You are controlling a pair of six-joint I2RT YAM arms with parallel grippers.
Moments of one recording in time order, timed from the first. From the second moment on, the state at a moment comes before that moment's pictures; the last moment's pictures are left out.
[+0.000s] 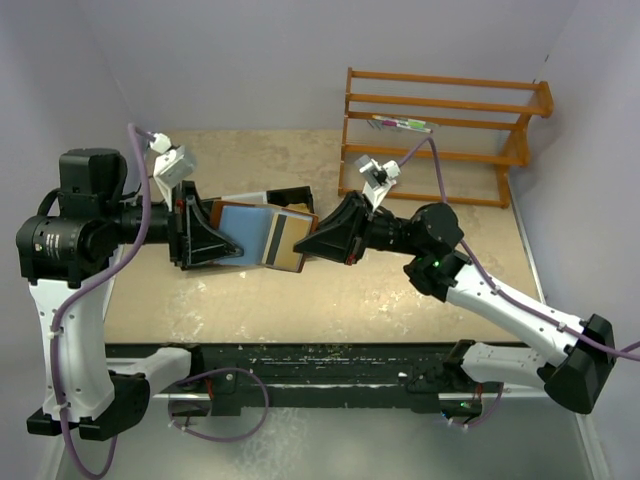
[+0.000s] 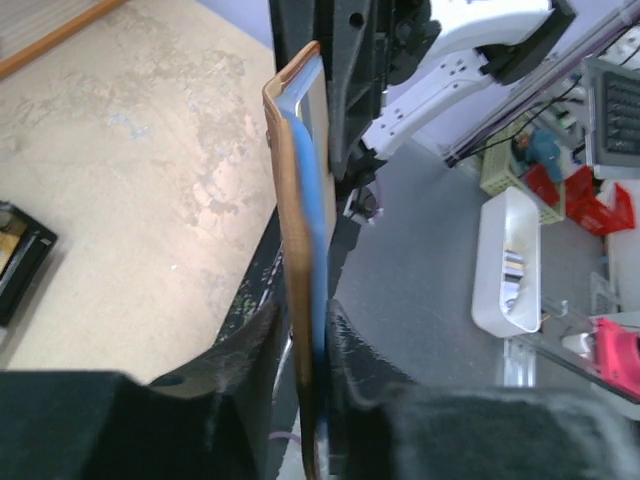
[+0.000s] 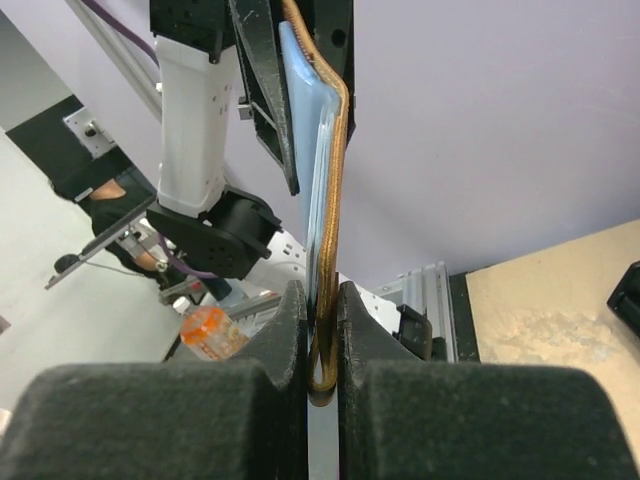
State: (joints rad) left arm -0.08 1.13 1.89 -1.45 1.22 0.20; right arm 0.84 1.14 0.95 0.63 -0.66 0.84
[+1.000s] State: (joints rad) left arm -0.08 1.02 1.92 -1.50 0.96 0.55; right arm 1.00 1.46 1.55 -0.37 -0.67 0.22
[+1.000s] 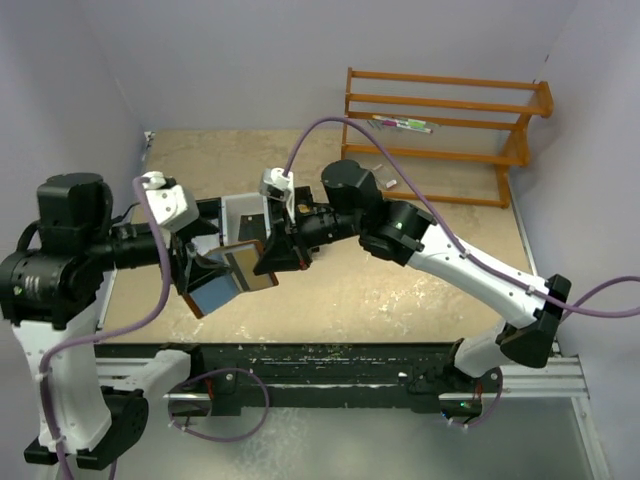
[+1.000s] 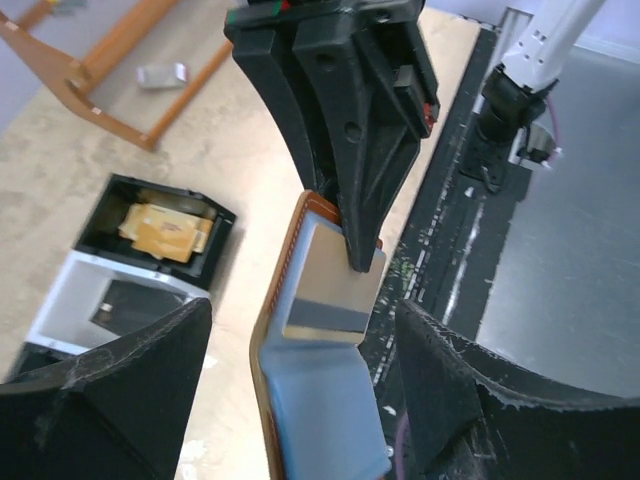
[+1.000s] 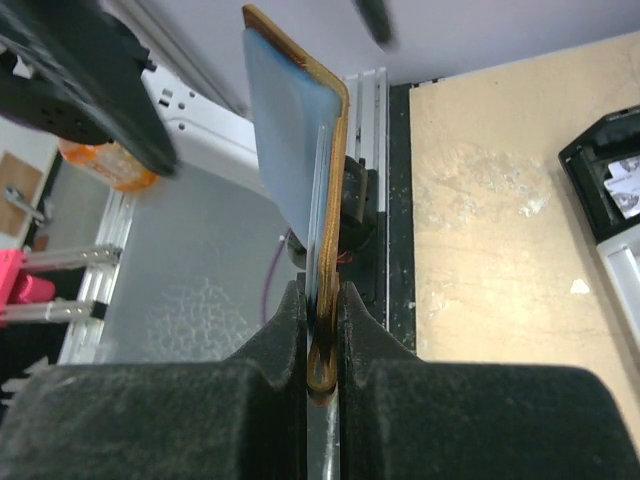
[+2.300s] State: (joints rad) left arm -0.12 1.00 1.76 -0.96 1.09 -0.02; right arm 0.89 1.23 0.86 0.73 -0.45 0.75
